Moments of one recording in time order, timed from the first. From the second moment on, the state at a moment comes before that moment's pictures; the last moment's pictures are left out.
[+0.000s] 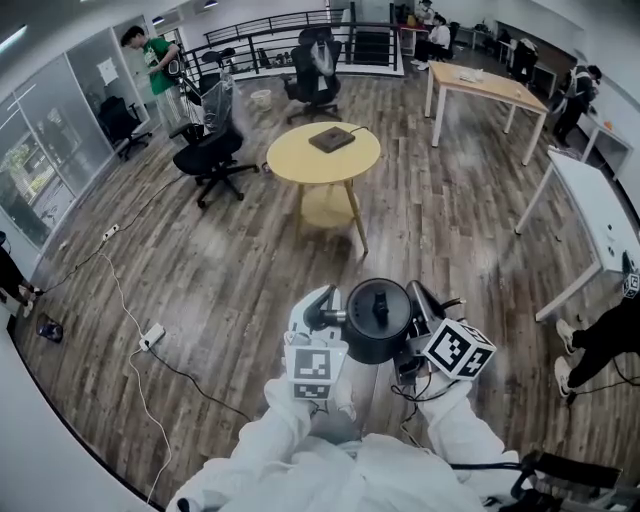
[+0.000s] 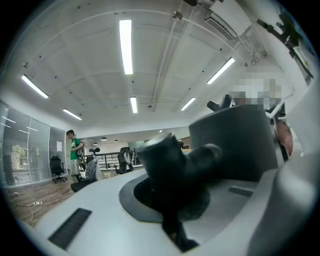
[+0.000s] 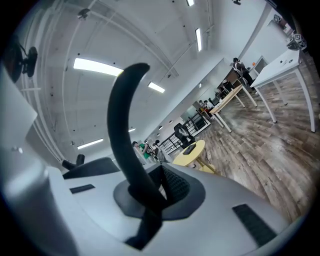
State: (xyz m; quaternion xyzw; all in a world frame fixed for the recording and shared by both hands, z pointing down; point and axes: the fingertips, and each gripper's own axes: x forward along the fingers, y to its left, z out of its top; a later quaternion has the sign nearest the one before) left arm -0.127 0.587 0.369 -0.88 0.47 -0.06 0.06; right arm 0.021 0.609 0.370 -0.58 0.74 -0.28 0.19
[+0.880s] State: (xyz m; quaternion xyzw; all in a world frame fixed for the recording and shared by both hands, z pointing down) left arm -0.129 0.364 0.362 -0.88 0.47 -0.05 0.06; right arm 0.019 0.383 0.361 -0.58 0.75 -0.28 0.18
